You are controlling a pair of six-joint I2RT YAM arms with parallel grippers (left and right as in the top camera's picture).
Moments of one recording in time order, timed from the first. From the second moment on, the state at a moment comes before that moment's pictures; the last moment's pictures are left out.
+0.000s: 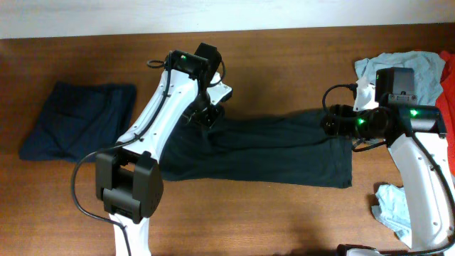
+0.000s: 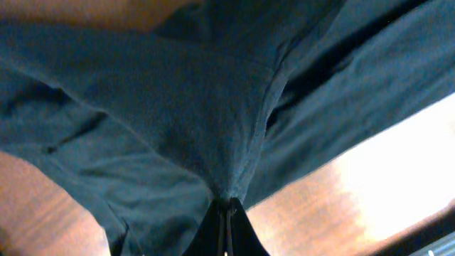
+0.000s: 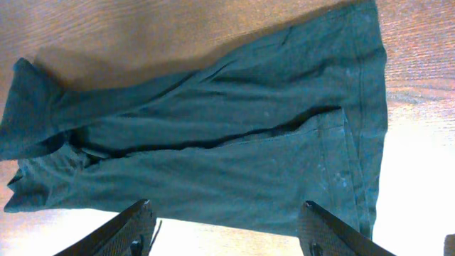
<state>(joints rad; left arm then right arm) -0.41 2.10 1.93 -1.41 0.12 0.21 -0.12 1.40 1.28 -1.06 -0.29 0.14</state>
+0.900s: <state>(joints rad) -0.23 2.10 1.84 -1.18 0.06 0.15 -0.12 1.40 1.28 -1.06 -0.29 0.14</state>
